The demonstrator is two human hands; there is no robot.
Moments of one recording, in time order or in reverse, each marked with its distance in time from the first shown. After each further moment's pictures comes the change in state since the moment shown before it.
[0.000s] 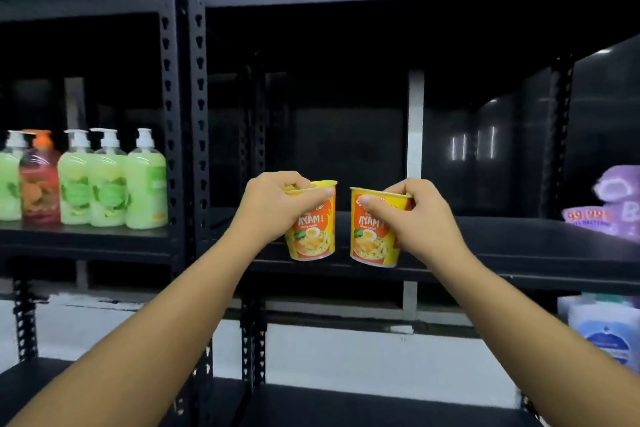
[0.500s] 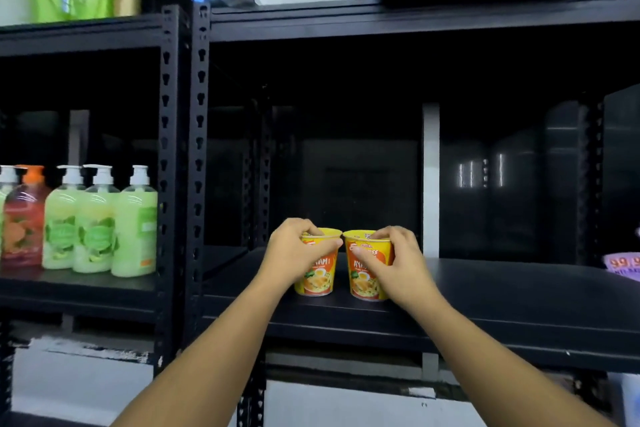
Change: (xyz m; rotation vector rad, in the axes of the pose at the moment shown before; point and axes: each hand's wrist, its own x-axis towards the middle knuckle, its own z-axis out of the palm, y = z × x) left_hand 0.094 -0.077 0.051 0.101 0.038 -0.047; right_hand 0.083 0.075 0.078 -0.032 -0.110 0.002
